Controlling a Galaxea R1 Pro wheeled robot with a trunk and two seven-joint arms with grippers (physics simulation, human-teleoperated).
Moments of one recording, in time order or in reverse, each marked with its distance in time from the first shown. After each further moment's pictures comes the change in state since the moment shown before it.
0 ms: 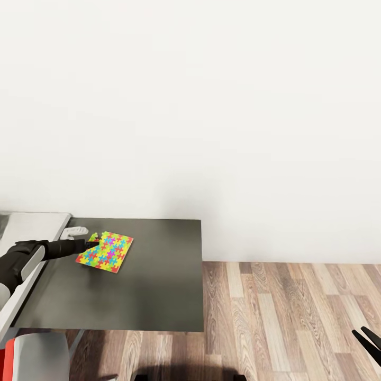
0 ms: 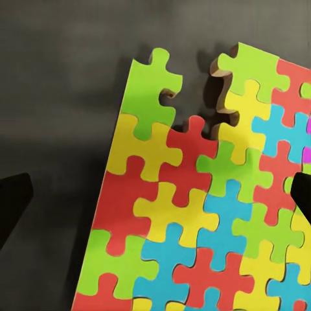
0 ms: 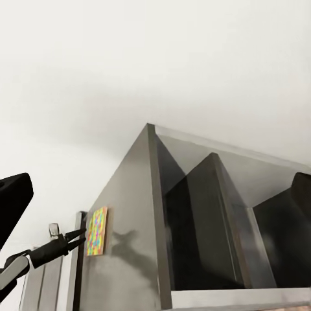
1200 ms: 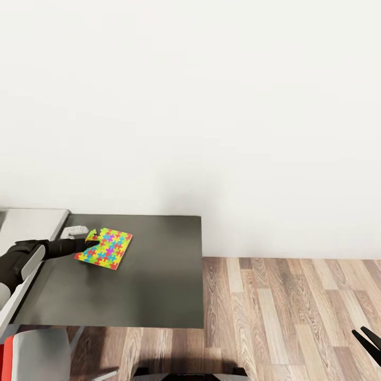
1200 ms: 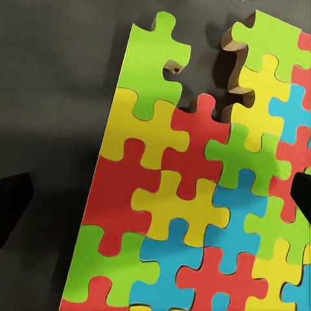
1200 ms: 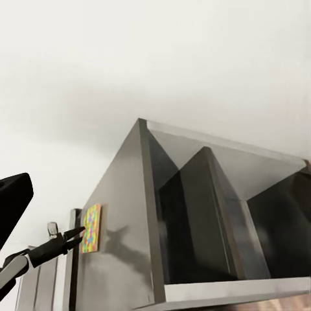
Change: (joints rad) left arm -0.002 -0.001 -0.002 -0.002 0.022 0.004 0.000; right arm 0.000 0.000 0.000 0.000 0.002 0.000 -0.002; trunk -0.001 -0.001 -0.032
